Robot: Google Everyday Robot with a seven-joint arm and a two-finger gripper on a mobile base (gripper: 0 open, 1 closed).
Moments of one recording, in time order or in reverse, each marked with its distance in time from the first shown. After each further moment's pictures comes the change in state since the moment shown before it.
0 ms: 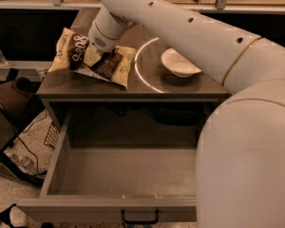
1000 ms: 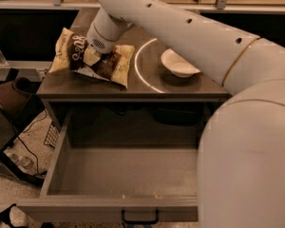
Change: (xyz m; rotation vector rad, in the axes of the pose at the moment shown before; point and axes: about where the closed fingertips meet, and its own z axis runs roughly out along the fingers) arm 0.001 0.004 0.000 -0.001 0.001 -0.001
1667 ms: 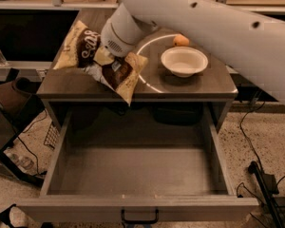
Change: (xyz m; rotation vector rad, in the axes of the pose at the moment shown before) arm 0.017 0.037 -0.082 0.087 -0.074 0.014
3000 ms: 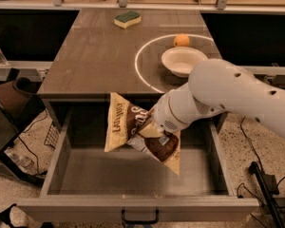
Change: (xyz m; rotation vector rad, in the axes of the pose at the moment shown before) arm 0.196 0.117 -0.024 -0.150 0.077 0.049
